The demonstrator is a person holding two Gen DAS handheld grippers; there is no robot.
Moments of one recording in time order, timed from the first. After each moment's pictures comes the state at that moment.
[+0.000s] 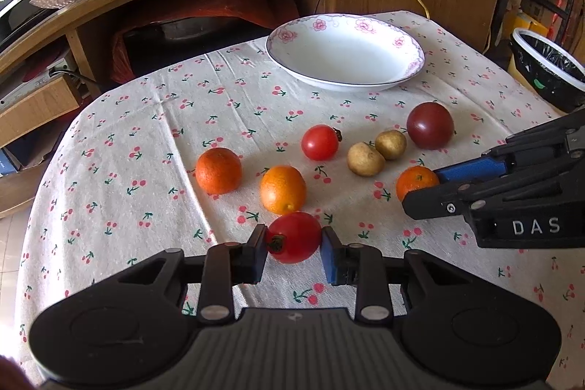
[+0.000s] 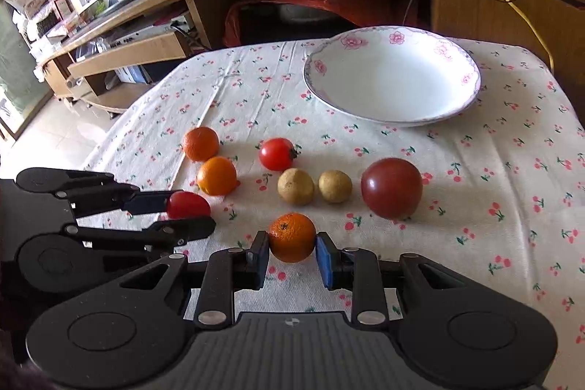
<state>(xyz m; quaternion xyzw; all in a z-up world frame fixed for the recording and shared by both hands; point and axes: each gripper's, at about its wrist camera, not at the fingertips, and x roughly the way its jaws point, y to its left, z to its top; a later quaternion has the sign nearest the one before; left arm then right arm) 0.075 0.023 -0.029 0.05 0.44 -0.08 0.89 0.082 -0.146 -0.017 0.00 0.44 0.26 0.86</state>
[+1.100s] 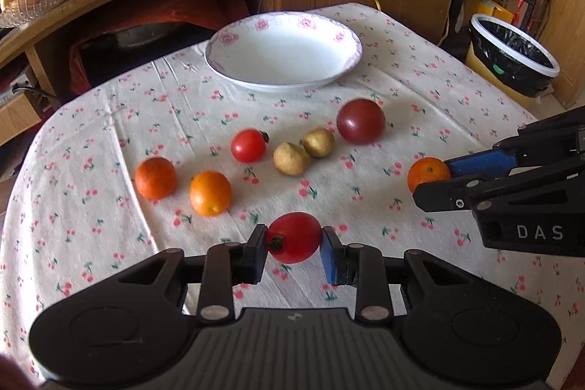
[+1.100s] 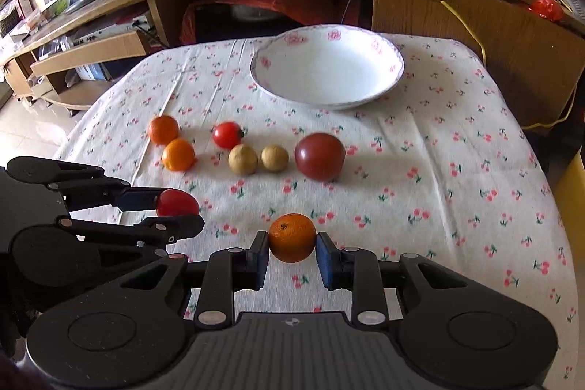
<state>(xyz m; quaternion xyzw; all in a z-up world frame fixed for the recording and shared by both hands) 0.069 -0.010 -0.014 0.05 0.45 -0.13 0.88 0.053 -0.172 0.005 -0.02 0.45 0.17 0.87</state>
